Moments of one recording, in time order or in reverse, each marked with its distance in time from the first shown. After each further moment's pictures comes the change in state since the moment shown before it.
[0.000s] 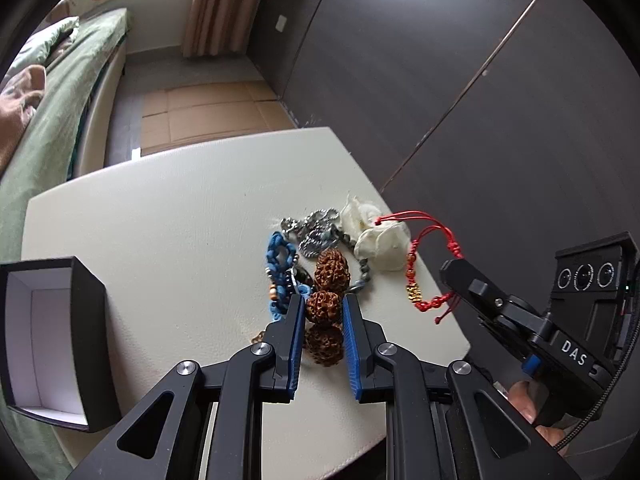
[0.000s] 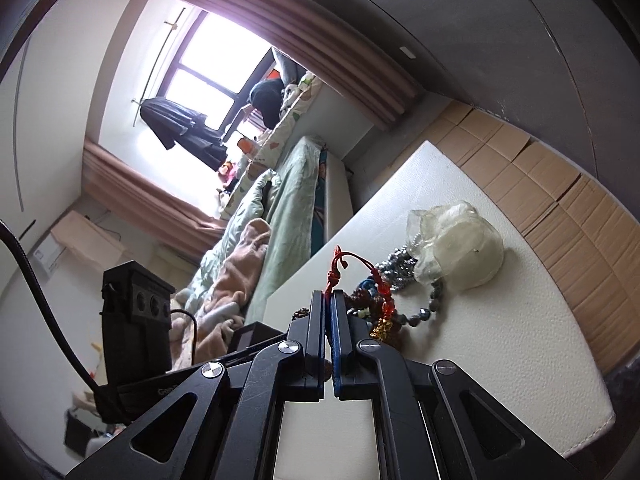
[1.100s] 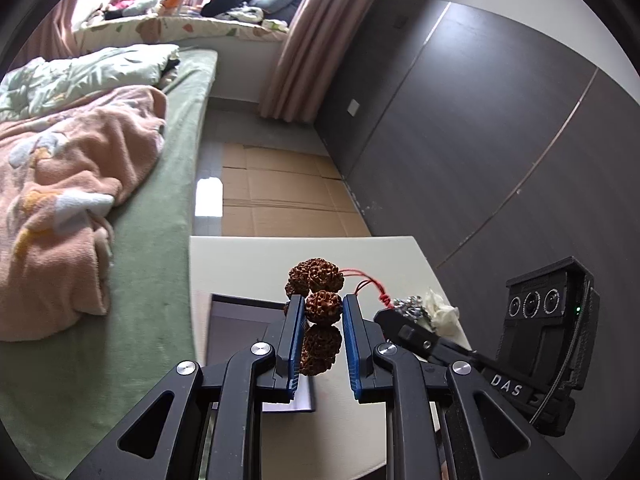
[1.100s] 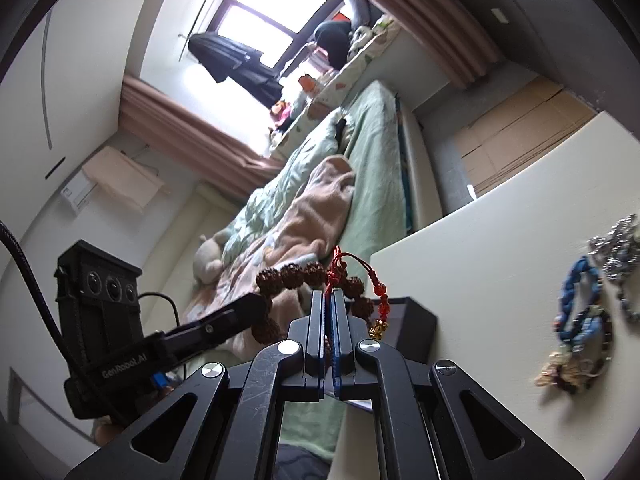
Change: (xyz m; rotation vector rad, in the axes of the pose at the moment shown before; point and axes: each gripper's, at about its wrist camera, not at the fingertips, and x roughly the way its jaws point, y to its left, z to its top) left arm -0.158 0.123 -0.007 -0.171 -0.272 0.112; right arm 0.134 0.149 -0.032 -0.131 0.210 0.150
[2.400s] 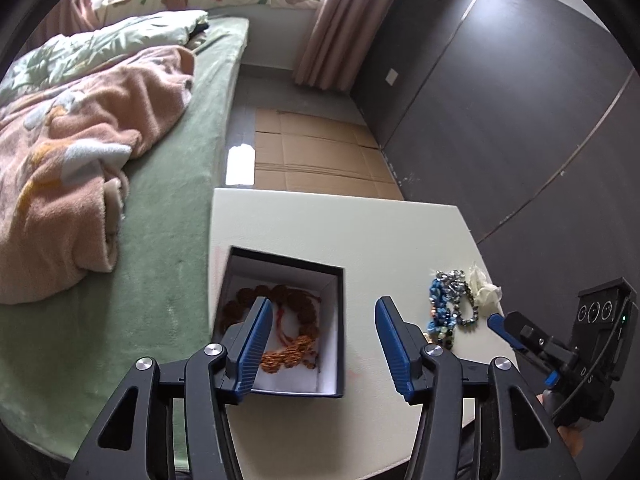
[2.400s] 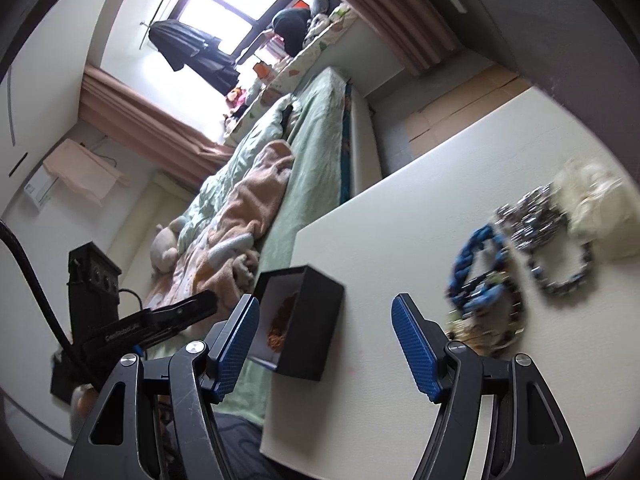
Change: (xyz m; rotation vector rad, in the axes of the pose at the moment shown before) left arm 0.041 0.001 -0.024 -0.039 0.118 0.112; right arm -0.051 -0.053 -0.011 0.026 0.032 -0.181
